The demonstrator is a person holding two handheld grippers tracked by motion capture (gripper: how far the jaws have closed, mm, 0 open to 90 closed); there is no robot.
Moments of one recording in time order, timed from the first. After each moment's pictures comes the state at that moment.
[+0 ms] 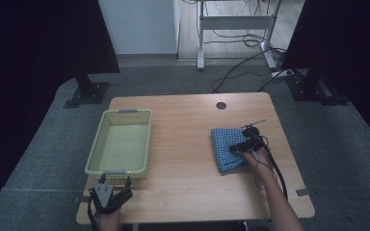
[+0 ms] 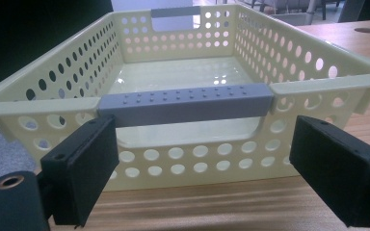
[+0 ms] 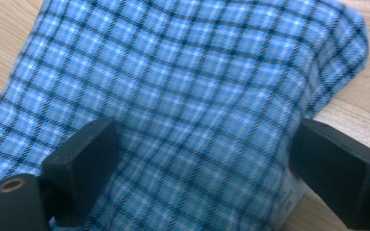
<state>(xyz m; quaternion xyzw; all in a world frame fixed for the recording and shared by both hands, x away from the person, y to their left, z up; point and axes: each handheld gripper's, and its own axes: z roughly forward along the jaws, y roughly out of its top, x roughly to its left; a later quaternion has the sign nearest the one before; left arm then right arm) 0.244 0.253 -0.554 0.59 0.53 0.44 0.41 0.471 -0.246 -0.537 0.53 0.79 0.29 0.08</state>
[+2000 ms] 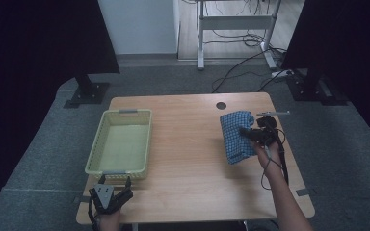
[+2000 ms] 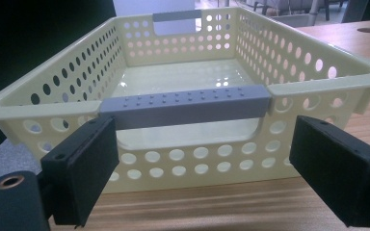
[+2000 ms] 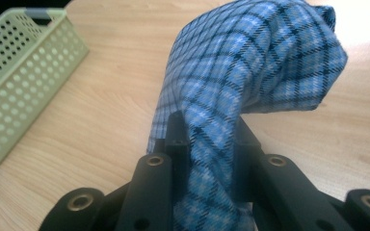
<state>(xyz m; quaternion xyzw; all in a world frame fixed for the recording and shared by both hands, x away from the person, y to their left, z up) 0.243 0.251 -0.554 0.59 0.53 0.45 0.41 0.418 -0.256 -0.429 0.53 0.72 0.43 0.12</state>
